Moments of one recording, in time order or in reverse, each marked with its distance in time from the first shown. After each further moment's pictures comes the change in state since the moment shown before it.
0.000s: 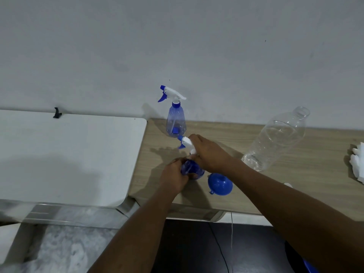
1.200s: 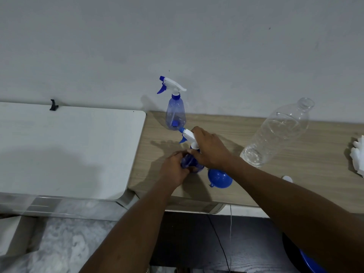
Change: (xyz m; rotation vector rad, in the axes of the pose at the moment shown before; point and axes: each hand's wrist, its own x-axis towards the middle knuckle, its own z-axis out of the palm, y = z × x) left_hand 0.003 -0.014 0.003 -0.043 0.042 0.113; right_hand -0.002 0.011 0.020 -0.065 0.178 -0.035
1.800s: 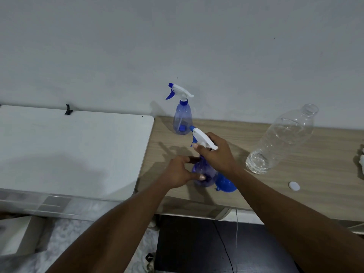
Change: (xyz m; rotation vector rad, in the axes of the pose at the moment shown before) left_hand -0.019 0.029 -0.042 -0.229 -0.256 -0.016; right_hand -0.012 -0.016 0.001 0.796 0.215 0.363
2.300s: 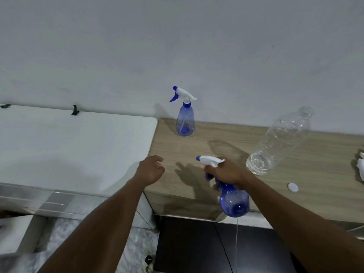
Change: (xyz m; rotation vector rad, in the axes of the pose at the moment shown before) left_hand -0.025 -0.053 -0.066 0.291 0.325 -0.279; right_hand -0.040 -0.004 -0.024 -0.012 -0.411 0.391
